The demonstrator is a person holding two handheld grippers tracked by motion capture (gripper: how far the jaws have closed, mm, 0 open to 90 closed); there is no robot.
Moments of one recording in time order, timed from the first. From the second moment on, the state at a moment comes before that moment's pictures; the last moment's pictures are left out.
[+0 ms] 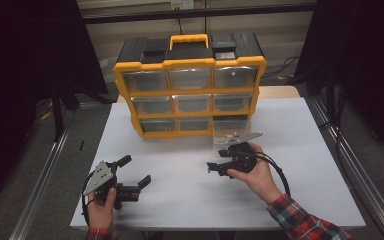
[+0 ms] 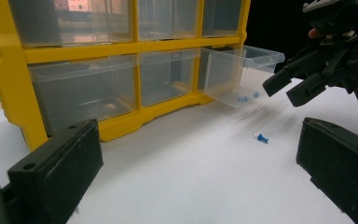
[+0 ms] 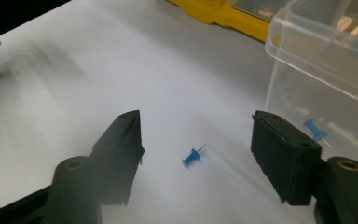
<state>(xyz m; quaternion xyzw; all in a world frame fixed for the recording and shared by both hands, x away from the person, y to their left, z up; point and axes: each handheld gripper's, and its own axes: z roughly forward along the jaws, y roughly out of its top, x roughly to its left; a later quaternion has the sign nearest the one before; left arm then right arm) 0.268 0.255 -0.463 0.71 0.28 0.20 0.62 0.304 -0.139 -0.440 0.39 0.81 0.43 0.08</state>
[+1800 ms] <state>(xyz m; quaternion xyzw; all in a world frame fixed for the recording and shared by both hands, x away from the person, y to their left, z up) 0.268 0.255 -0.463 0.71 0.28 0.21 0.61 0.315 -0.120 -0.483 0.37 0.85 0.38 0.10</state>
